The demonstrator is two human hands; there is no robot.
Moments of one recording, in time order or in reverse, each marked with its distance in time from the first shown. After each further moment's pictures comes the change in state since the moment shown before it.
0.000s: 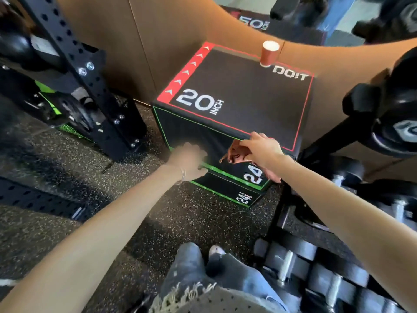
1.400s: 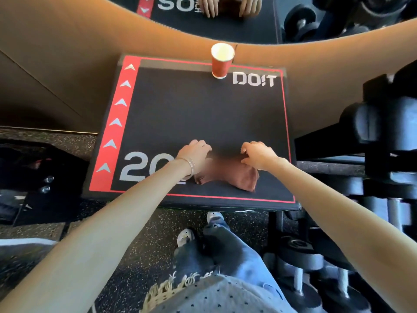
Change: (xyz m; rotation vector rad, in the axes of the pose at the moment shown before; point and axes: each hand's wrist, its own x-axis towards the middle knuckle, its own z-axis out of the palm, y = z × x) left_hand 0.358 -0.044 -0.037 -0.236 -0.198 0.322; right_hand 0.224 0.153 0.016 0.400 -0.245 0.462
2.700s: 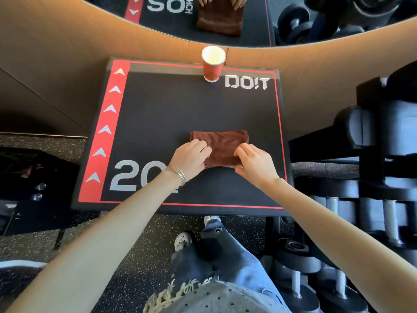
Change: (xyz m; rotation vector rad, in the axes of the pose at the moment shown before) left_hand -0.005 0.009 -0.008 0.203 0.531 0.370; right_hand -0.028 -0.001 0.007 -0.064 0.601 -0.290
